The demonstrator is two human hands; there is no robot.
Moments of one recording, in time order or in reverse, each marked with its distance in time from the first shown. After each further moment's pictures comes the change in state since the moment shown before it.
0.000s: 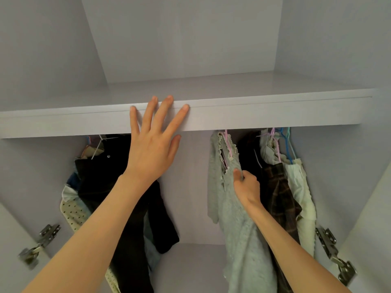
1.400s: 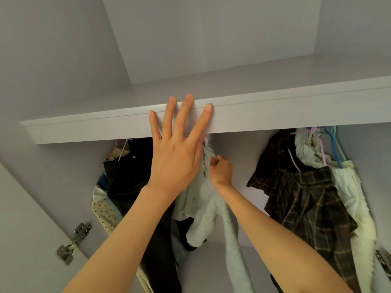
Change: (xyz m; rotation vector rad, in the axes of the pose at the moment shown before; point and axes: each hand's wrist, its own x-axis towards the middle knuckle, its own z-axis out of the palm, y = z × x) left_hand -0.002 0.007 0.005 -0.041 -0.005 -0.056; right_hand 0.037 -0.051 0.131 0.114 -0.127 -0.073
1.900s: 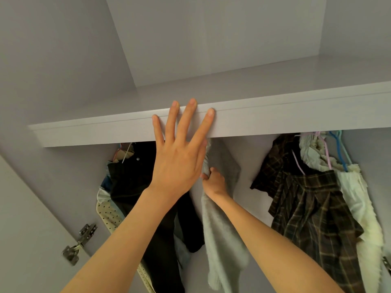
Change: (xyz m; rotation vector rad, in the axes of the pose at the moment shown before) left_hand -0.001 -0.001 -0.001 0.041 -0.056 0.016; right_hand -0.011 0.013 0.024 -0.145 -0.254 0.071
